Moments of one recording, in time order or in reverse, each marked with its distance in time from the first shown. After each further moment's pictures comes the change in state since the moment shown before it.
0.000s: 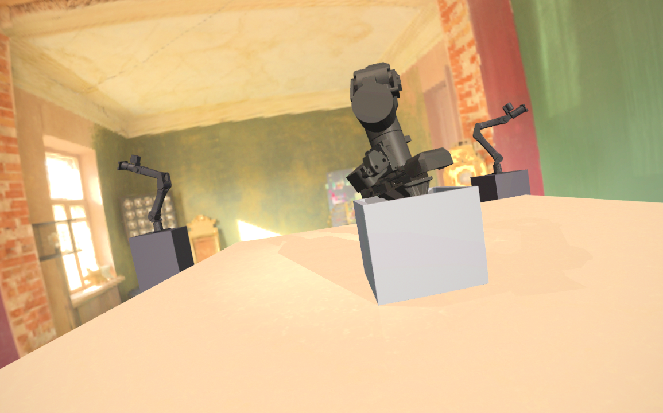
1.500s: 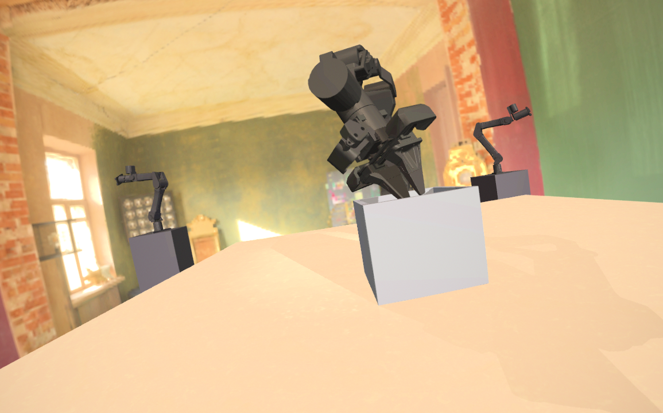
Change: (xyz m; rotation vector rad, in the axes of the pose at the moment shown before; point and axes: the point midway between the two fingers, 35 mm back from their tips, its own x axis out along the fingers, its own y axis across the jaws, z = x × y) arm -0.042 0.037 0.026 -0.068 0.103 0.232
